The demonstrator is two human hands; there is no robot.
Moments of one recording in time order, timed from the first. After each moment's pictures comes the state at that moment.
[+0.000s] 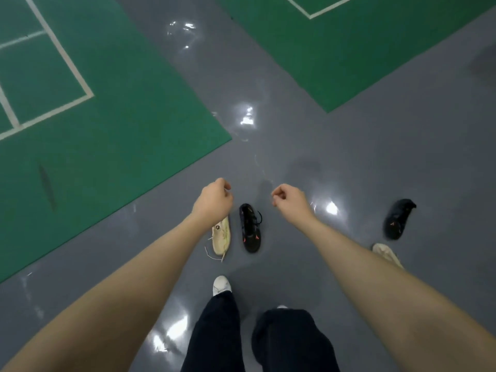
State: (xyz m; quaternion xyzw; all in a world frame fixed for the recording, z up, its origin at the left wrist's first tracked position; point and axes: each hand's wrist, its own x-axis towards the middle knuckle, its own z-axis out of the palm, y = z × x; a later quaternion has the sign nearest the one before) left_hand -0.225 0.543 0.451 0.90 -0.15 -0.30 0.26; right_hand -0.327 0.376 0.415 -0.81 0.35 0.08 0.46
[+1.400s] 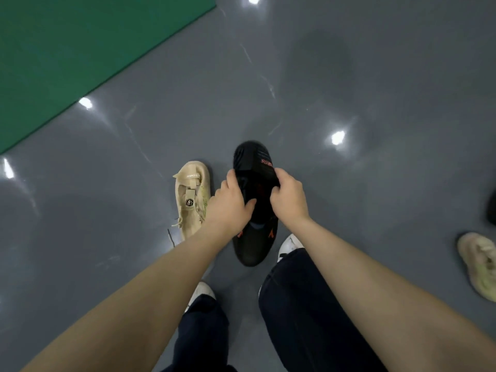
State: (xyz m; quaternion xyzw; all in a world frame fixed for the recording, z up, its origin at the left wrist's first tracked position) left_hand -0.202 0.444 -0.046 0.89 -0.15 -0.39 0.19; right_hand -0.260 0.323 -0.058 -0.82 0.38 0.13 0.40
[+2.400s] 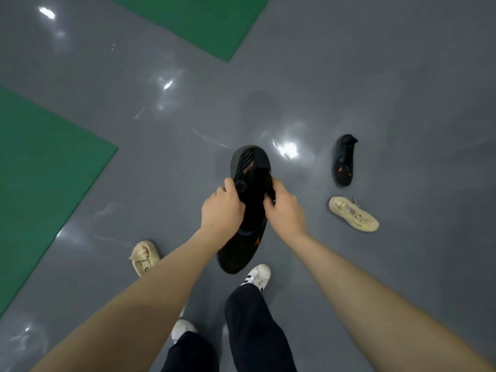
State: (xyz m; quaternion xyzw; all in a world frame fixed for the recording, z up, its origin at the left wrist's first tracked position) left_hand -0.304 0.210 0.278 0.85 -0.45 -0.26 0.06; right_hand -0.420 0.139 0.274 -0.77 0.52 -0.01 0.36
